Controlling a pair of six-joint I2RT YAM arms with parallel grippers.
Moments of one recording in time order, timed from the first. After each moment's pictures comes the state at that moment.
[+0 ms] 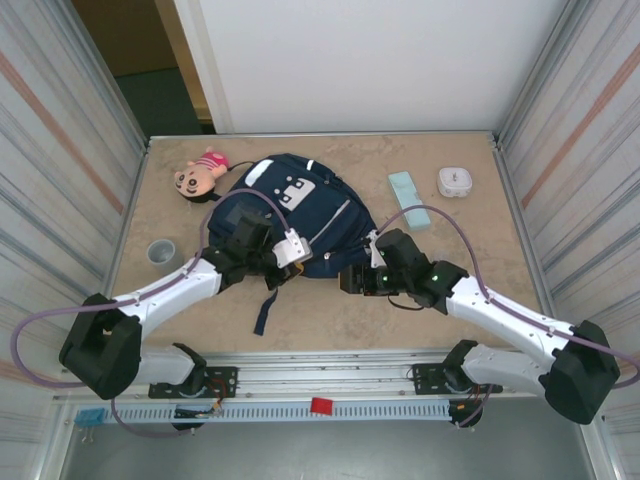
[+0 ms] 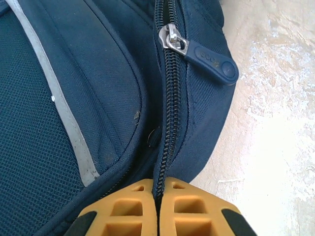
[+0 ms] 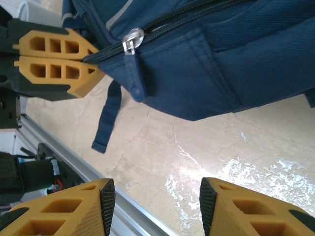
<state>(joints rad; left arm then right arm) -0.60 1.30 0.76 -0.28 0.38 0.51 0.78 1.08 0.72 -0.41 -0.27 0.75</state>
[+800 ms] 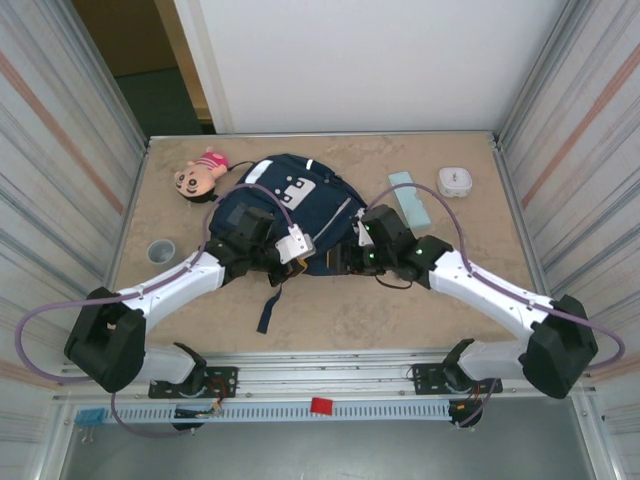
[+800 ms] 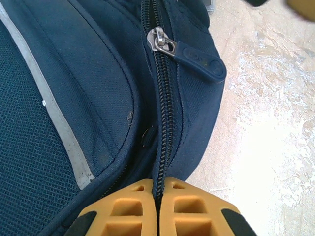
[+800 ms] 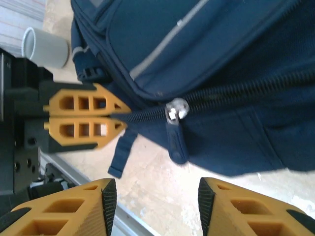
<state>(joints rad) -0.60 1.35 0.81 -0.32 0.43 0.51 0.75 1.28 0.94 -0.46 -0.25 0.75</state>
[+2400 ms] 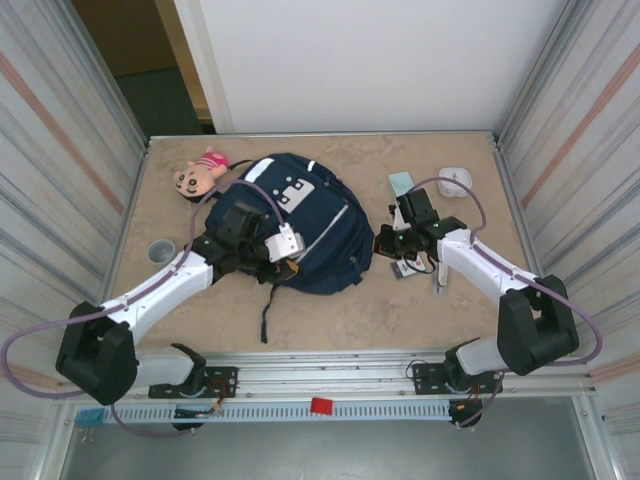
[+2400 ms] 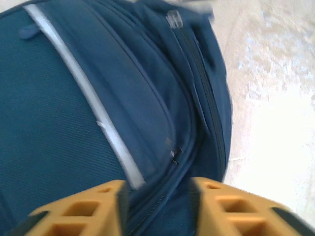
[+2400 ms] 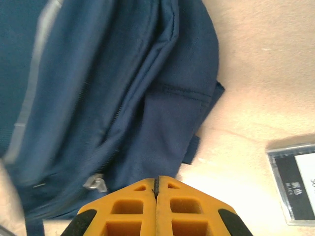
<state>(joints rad) -0.55 1.26 0.85 -0.46 0.41 0.64 0.39 1.40 0.91 -0.53 -0.28 0.57</state>
